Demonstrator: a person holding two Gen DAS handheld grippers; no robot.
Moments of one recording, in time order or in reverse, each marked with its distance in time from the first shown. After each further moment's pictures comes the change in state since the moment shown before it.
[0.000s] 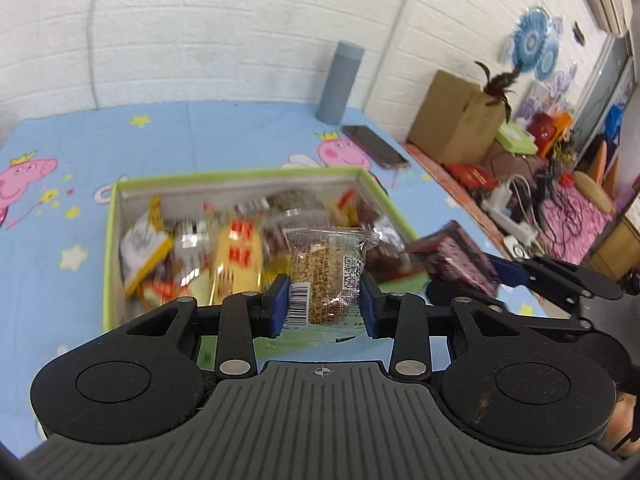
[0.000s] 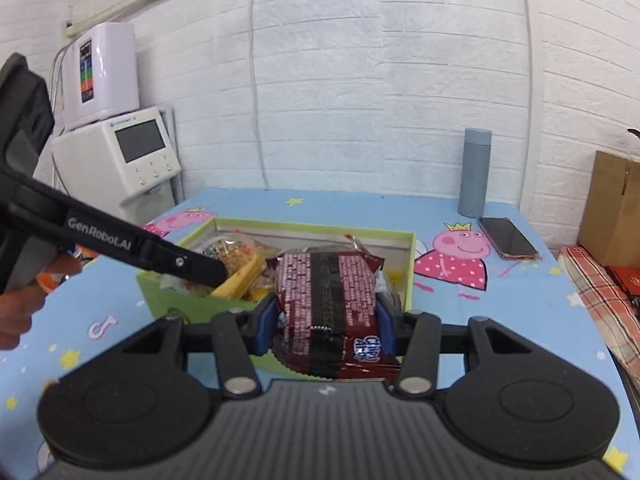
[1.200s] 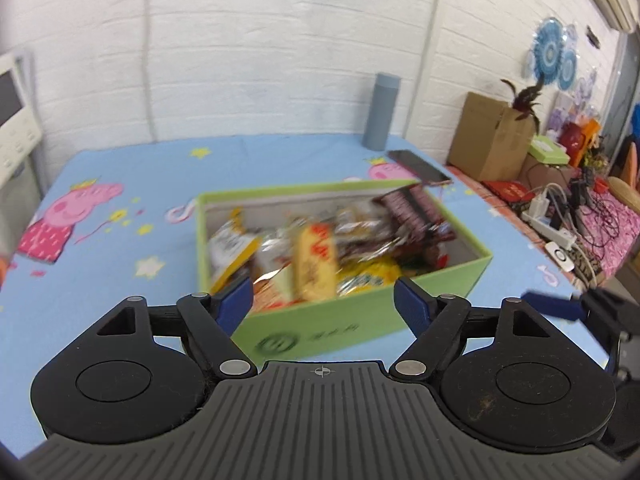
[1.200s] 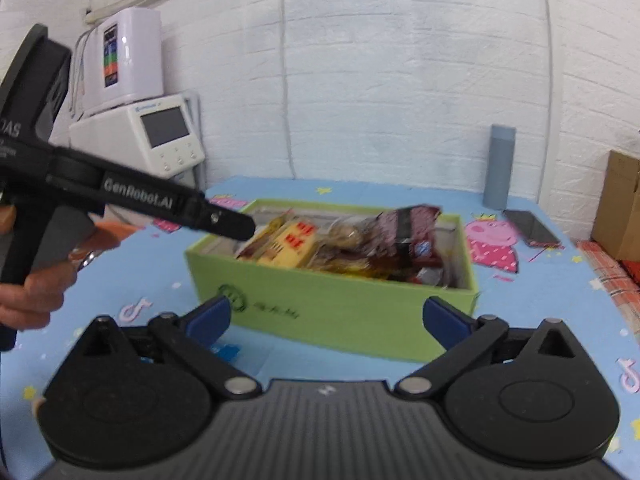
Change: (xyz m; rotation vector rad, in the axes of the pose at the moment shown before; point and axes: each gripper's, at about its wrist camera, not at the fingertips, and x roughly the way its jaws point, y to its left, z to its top) left arm -0.054 0.031 -0.057 0.046 -0.129 0.148; right arm -0.020 0.057 -0.038 -0.029 0.026 0.044
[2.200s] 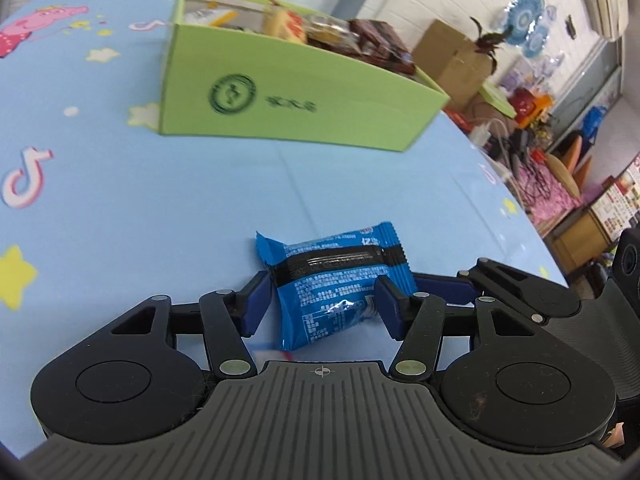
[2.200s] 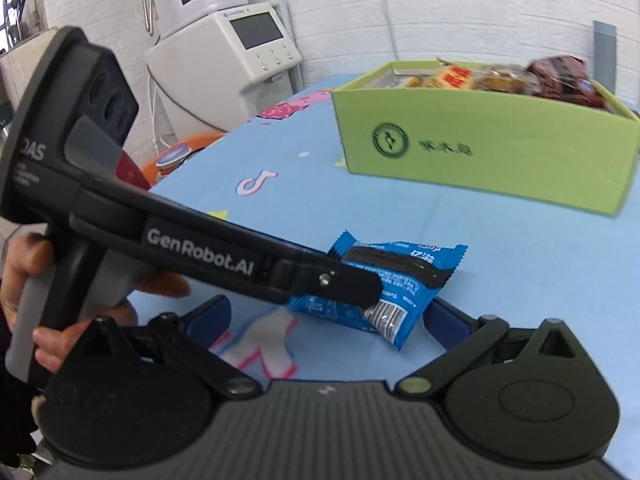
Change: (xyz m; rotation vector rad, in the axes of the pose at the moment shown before) left arm -0.001 0.004 -0.127 -0.157 0.243 -0.278; right arm 0.015 0.065 -0.078 0.040 0.228 0.249
